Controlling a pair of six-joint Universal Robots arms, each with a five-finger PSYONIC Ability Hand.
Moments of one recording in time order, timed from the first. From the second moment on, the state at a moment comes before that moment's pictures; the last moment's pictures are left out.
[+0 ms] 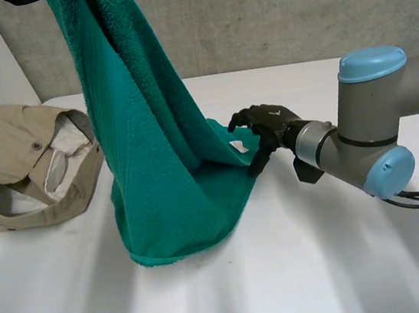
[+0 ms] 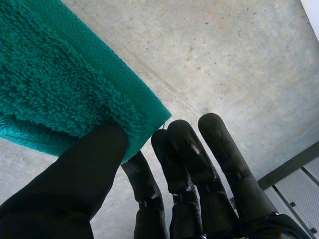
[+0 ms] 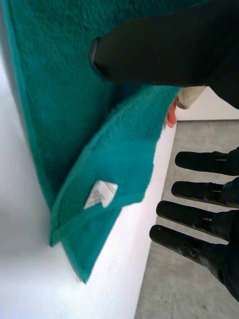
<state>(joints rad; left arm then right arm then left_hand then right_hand) 4.08 -1.35 -1.60 3.71 -1.58 3.71 2.01 -0.77 0.96 0.14 1.21 3.19 1.15 1.21 1.21 1.20 0.97 0.35 0.41 0.40 0.39 0.21</state>
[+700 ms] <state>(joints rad) 4.19 -1.34 -1.64 3.68 -1.58 3.71 1.80 -1.00 0.93 0.16 1.22 2.98 1.15 1.21 1.21 1.20 0.97 1.00 1.18 1.18 1.19 0.99</state>
